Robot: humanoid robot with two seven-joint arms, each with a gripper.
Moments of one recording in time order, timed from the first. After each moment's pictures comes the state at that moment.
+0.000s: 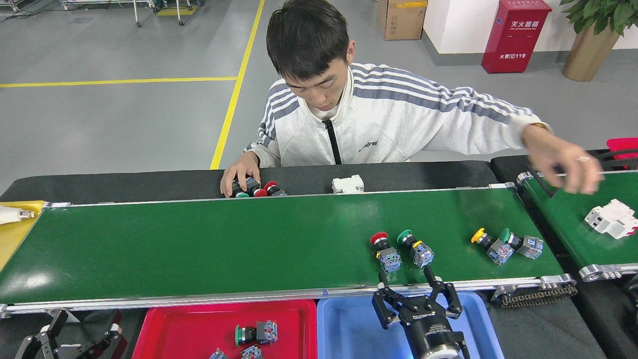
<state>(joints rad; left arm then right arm) 0.28 0.16 0.41 -1.65 -1.39 -0.35 0.04 -0.06 0.07 0.30 -1.46 1.40 0.08 0.05</state>
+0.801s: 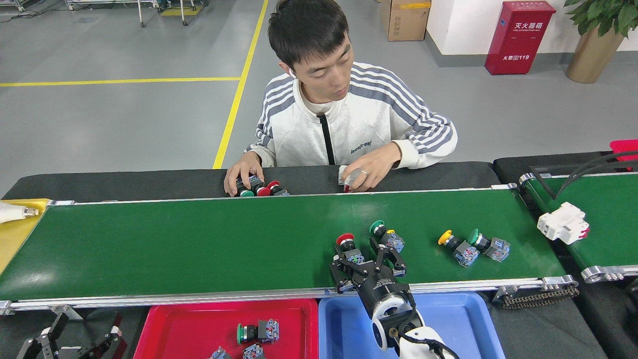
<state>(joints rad) 0.28 0.17 0.40 -1.63 -1.39 -0.36 0.04 -0.32 0.13 0.40 -1.16 1.40 0.08 0.11</state>
